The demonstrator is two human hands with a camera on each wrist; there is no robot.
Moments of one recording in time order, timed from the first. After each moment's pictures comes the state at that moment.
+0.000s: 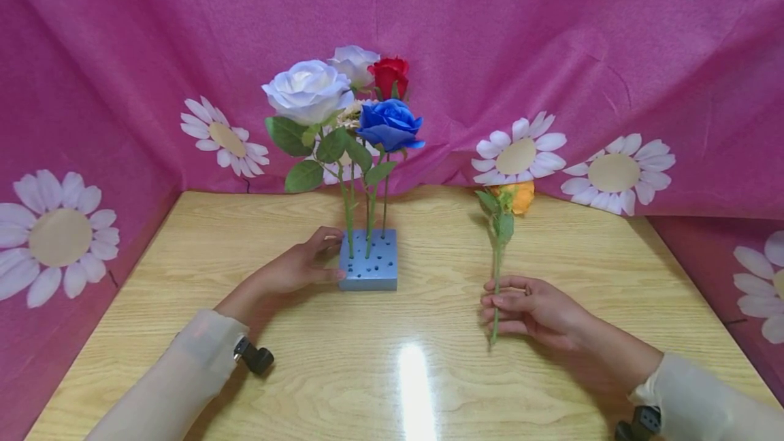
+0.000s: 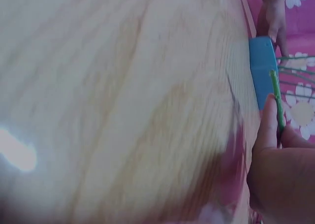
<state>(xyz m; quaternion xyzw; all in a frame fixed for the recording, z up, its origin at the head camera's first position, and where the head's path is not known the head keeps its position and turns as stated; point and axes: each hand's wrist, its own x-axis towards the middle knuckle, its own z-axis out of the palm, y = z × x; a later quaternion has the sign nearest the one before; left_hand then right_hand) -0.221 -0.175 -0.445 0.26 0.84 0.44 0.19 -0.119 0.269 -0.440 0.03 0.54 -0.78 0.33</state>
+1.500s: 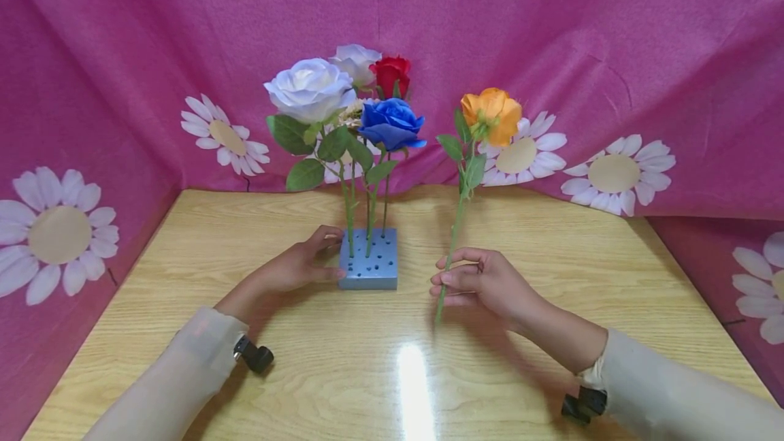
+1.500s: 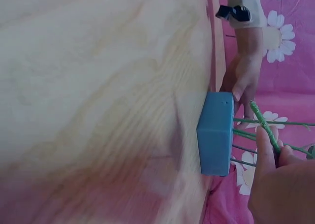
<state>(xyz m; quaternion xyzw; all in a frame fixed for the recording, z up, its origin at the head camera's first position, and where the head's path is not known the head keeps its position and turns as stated) -0.221 -0.174 -0.441 0.26 0.84 0.44 0.19 -0.131 0.186 -0.397 -0.03 0.64 -0.73 0.22</state>
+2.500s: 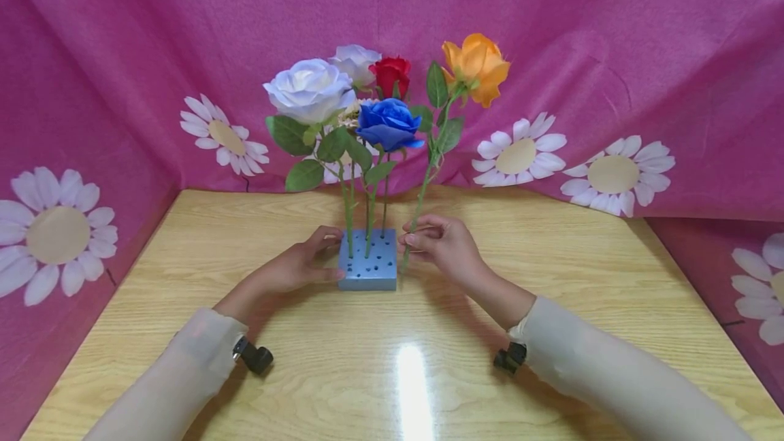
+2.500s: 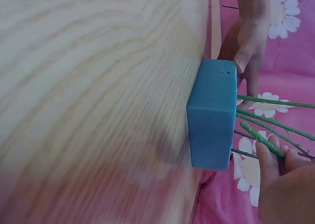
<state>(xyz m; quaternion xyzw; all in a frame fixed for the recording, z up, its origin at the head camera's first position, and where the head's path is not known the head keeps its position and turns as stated) -0.221 -0.174 -0.442 0.27 0.84 0.43 0.18 -0.188 0.131 -0.404 -0.06 0.67 -0.74 0.09</state>
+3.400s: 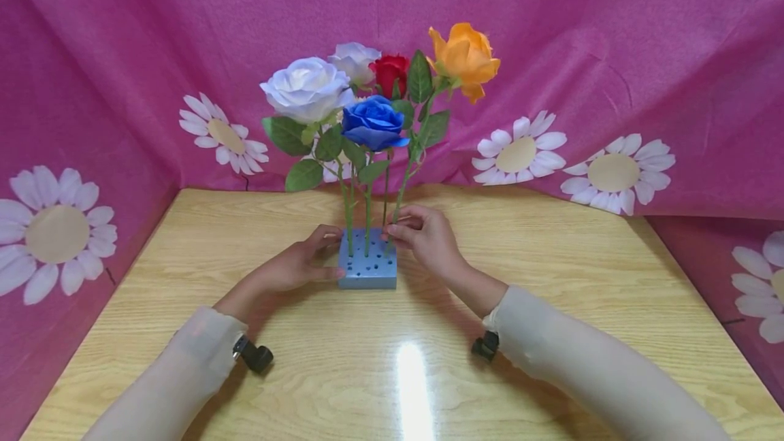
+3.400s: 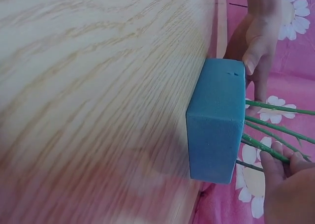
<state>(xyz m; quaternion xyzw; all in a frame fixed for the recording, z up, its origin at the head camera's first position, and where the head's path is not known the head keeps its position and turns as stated) -0.221 -0.174 -0.442 0.27 0.83 0.44 0.19 -0.206 0.100 -0.408 -0.09 0.71 -0.69 0.02</state>
